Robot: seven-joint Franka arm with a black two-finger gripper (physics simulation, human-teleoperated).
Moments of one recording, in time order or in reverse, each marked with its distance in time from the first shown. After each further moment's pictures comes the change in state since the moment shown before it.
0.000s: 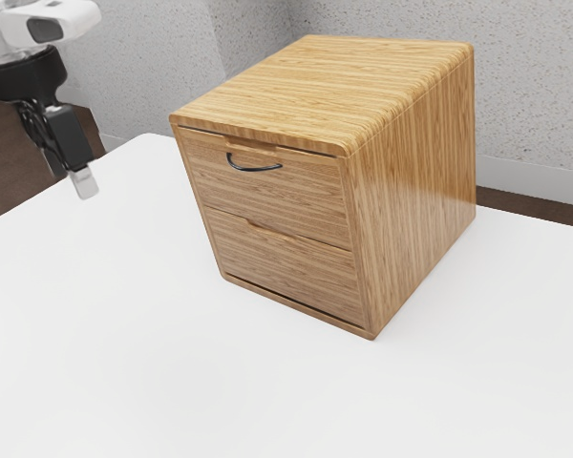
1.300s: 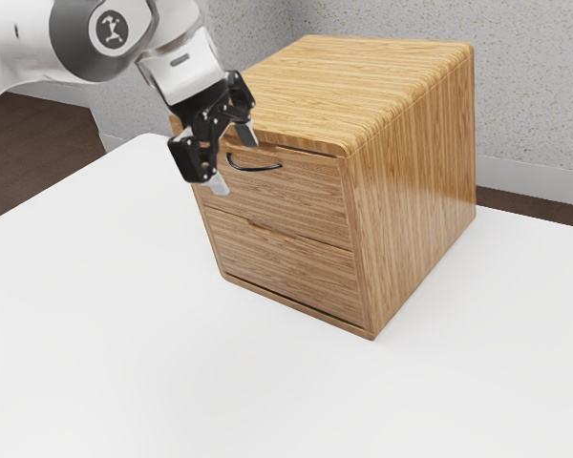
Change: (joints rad) arm -0.050 0.211 -0.059 -0.020 -0.057 0.491 1.020
